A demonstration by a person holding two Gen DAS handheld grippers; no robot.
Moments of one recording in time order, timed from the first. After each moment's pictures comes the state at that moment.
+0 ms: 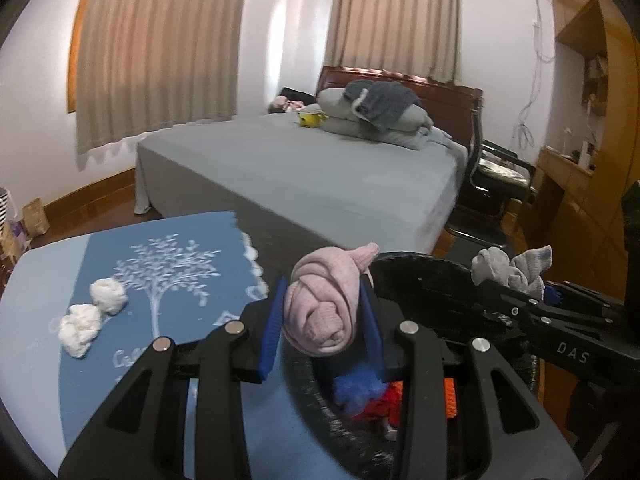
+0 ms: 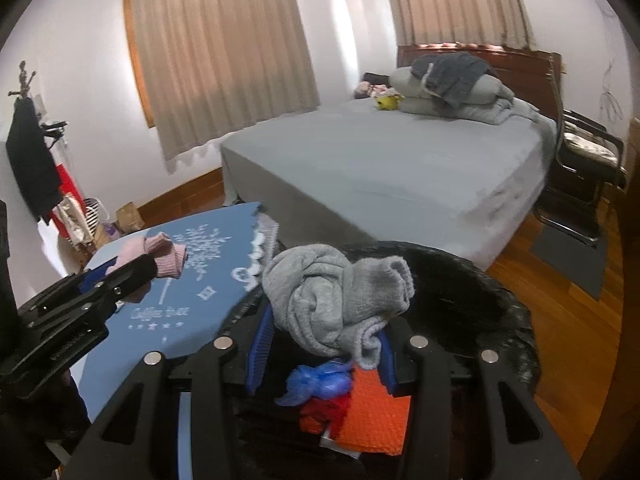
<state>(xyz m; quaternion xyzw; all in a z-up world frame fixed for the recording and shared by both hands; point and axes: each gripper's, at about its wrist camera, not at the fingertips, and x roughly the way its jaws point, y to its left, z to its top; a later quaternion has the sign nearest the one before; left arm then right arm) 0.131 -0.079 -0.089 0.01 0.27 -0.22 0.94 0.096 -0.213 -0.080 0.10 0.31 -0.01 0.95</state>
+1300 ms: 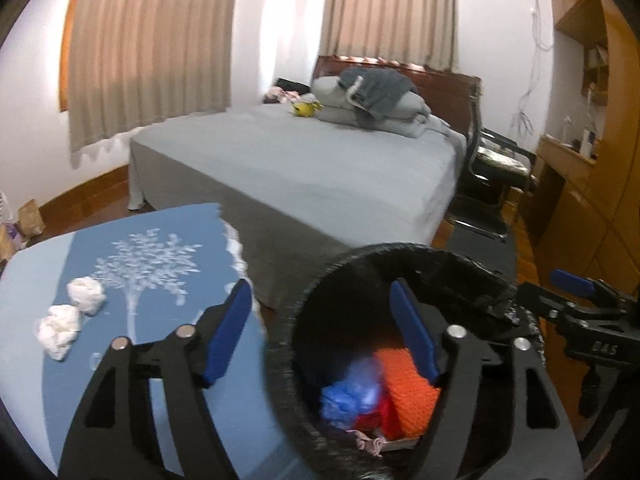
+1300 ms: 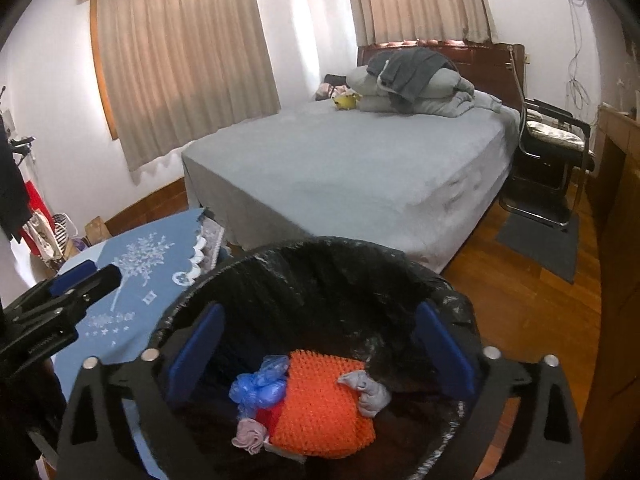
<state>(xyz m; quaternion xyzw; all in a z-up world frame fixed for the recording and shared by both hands) 0.147 -0.096 -0.103 0.02 0.28 -0.21 0.94 0.093 -0.266 -0.093 0.11 0.30 -0.06 0.94</state>
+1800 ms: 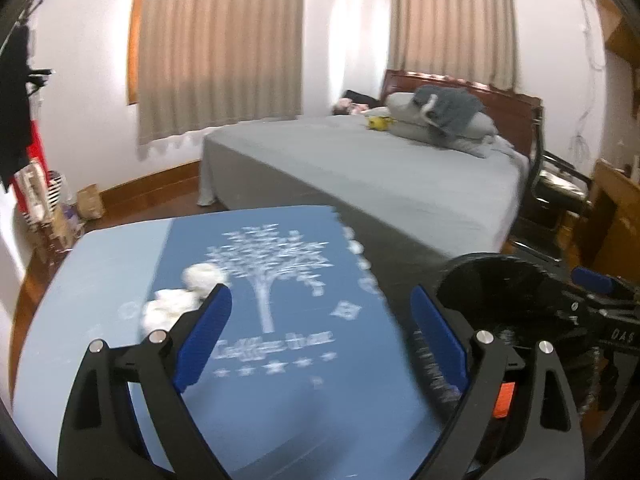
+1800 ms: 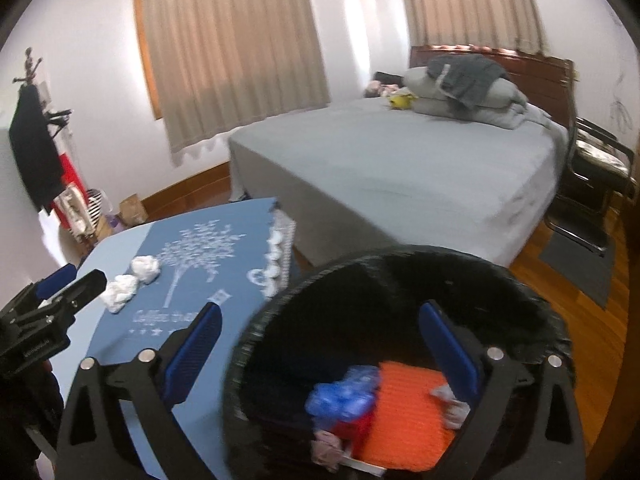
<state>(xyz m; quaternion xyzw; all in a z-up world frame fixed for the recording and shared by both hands) 0.143 0.022 -0.092 0.01 0.27 -0.09 0.96 0.135 -0.167 -0.085 0.08 0.31 0.02 0.95</state>
